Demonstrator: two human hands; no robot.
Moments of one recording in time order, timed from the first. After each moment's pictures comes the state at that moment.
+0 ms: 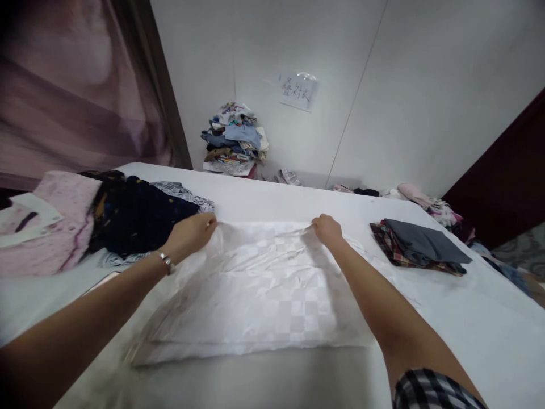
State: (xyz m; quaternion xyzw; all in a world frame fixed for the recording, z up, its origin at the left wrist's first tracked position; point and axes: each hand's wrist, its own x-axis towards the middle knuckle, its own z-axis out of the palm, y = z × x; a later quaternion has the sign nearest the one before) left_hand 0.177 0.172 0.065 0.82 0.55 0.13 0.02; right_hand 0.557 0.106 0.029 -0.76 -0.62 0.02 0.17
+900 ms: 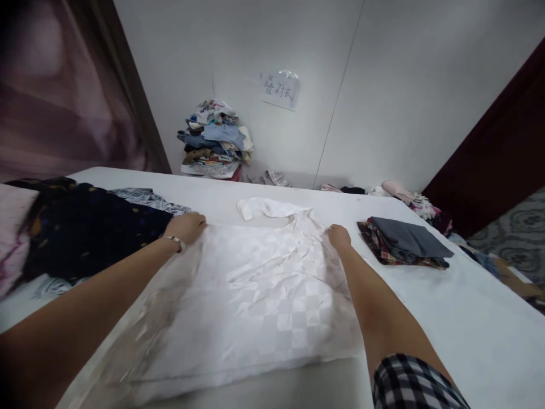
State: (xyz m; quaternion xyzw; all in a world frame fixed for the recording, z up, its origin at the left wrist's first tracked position) left_hand 0.205 0.262 0.031 0.85 0.53 0.02 0.00; right_hand 0.648 0.096 -0.015 -0.89 -0.42 0.06 0.15
